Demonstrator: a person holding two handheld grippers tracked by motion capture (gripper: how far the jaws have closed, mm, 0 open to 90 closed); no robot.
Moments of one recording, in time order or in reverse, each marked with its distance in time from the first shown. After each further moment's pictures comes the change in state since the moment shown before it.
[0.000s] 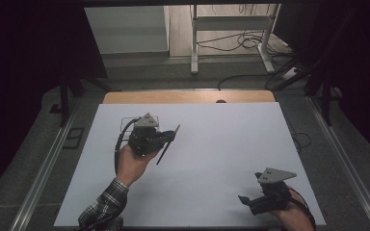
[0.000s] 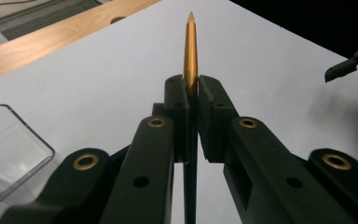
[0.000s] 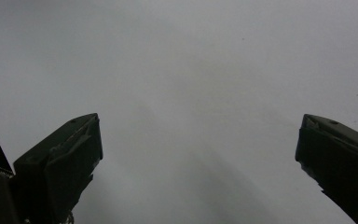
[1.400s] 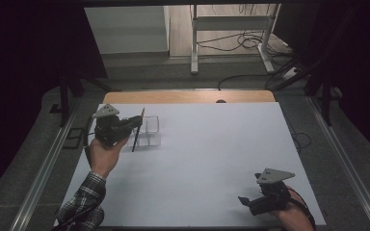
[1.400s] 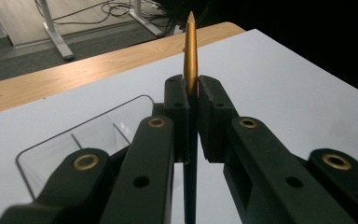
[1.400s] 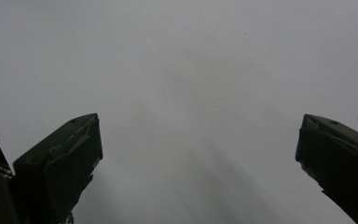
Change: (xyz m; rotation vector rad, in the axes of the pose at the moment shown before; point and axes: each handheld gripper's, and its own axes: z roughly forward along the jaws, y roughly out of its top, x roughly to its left) left arm 0.067 -0.023 -0.054 -0.146 0.151 -0.140; right arm 0.001 -0.001 0.002 0.024 -0.003 -0.009
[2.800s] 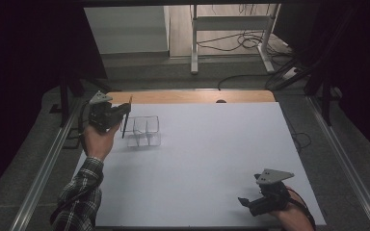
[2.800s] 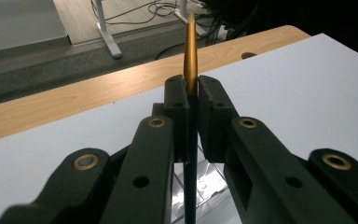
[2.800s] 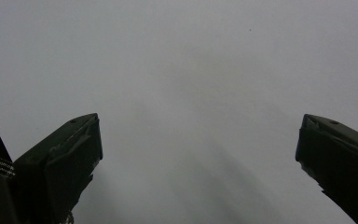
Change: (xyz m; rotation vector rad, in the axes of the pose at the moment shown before) left arm 0.042 0.017 0.011 0.011 0.171 -0.012; right arm 0.001 -0.001 0.001 0.007 0.013 -0.001
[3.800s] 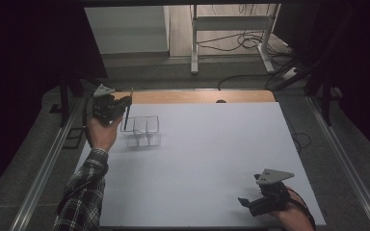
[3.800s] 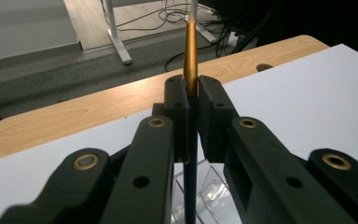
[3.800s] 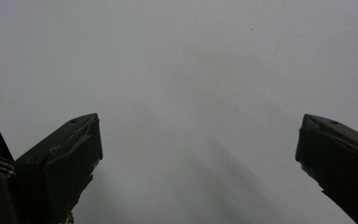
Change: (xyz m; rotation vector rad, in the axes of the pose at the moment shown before) left arm 0.010 0.013 0.020 -0.018 0.041 -0.005; right arm 0.000 0.000 0.000 0.002 0.005 -0.001
